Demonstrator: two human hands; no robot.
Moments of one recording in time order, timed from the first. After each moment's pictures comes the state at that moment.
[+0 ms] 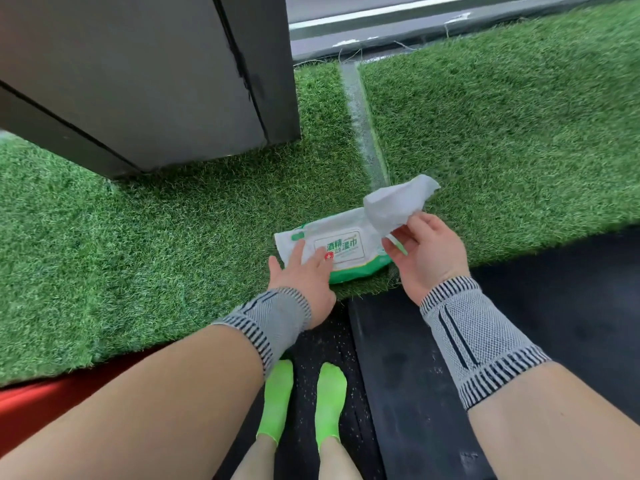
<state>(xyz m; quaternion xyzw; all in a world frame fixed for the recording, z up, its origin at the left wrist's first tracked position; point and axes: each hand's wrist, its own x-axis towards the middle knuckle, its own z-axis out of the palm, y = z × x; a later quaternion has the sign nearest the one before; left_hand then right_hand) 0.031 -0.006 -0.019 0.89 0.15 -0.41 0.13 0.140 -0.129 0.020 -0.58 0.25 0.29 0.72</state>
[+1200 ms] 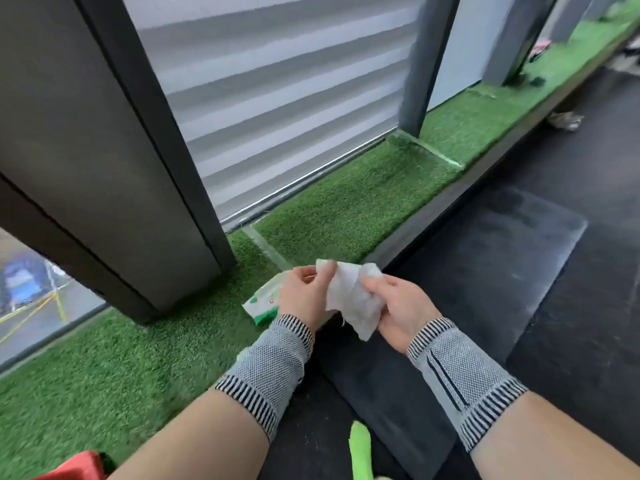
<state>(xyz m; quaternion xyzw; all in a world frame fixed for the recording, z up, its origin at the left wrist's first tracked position) -0.153 -0.162 0.374 0.73 0.26 -0.04 0.63 -0.151 -0.300 0.368 -0.53 0.19 0.20 0.80</state>
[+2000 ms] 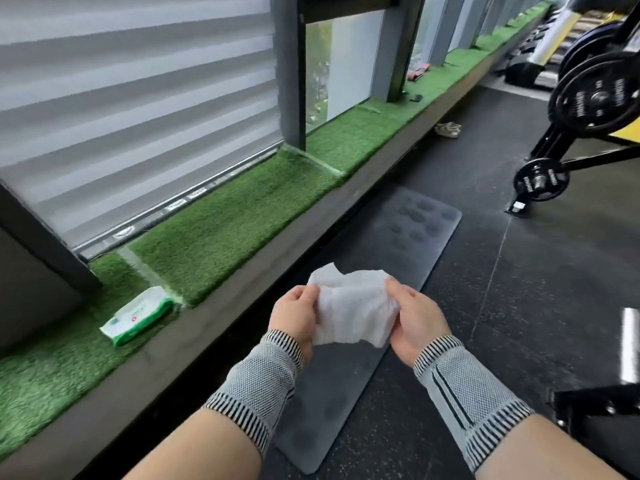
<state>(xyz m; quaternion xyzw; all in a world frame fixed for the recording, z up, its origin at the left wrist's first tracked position) -0.219 -0.521 0.376 0.61 0.23 -0.16 0.74 -0.251 -0.675 0.404 -0.52 0.30 0.01 0.80</state>
